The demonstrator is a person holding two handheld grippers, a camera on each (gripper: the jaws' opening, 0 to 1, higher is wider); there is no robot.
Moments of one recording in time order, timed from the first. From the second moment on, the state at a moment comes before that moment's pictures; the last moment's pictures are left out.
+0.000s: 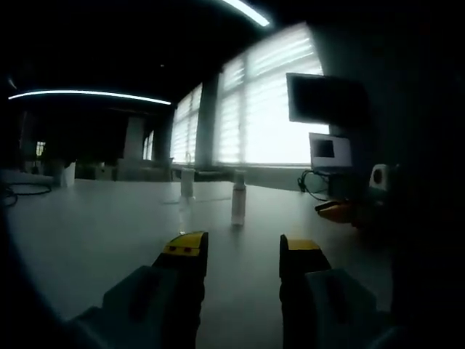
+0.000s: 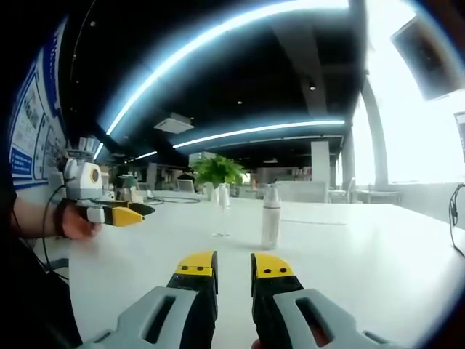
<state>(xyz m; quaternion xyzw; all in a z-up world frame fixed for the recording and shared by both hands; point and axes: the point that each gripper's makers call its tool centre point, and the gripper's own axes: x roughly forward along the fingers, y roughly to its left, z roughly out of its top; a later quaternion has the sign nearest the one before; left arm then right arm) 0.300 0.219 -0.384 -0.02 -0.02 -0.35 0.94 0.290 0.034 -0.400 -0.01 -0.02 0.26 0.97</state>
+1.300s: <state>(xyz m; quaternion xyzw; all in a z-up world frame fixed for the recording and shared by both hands) 0.393 0.145 -0.365 -0.05 -0.02 -0.36 0.93 0.288 0.034 -0.399 0.00 -0.02 0.26 0.97</state>
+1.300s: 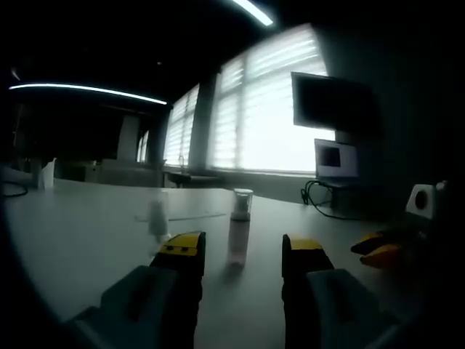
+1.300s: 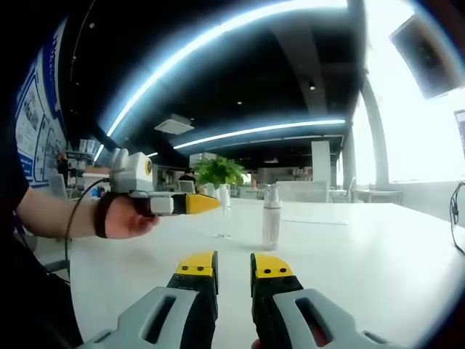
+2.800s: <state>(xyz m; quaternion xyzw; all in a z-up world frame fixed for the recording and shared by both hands) 0.469 0.074 -0.382 -0.02 -0.01 -0.36 0.93 0.288 0.036 -0.397 0.00 -0.02 0.27 0.96</state>
